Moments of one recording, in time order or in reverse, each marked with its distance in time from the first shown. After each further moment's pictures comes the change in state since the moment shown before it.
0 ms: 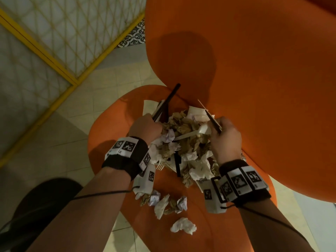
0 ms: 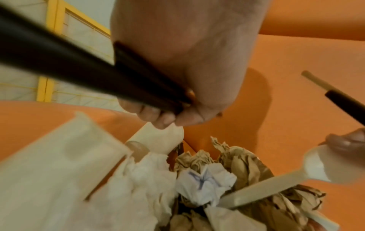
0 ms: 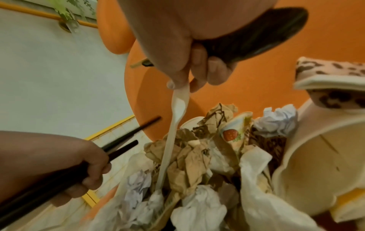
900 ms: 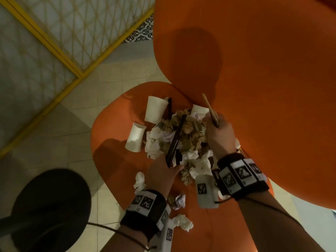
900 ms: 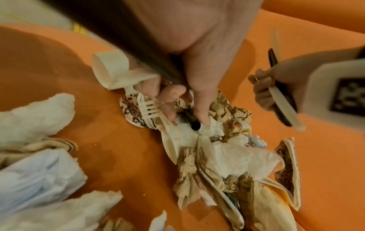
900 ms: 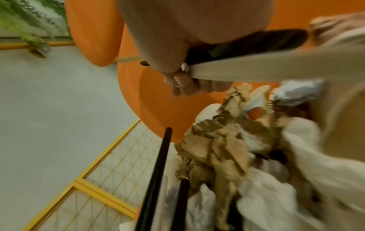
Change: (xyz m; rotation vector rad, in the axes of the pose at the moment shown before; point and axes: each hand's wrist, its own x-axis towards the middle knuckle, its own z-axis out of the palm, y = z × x) left_hand -0.091 -0.029 0.097 -0.306 0.103 -0.132; right_hand 0.007 -0.014 0.012 0.290 -0.200 0.097
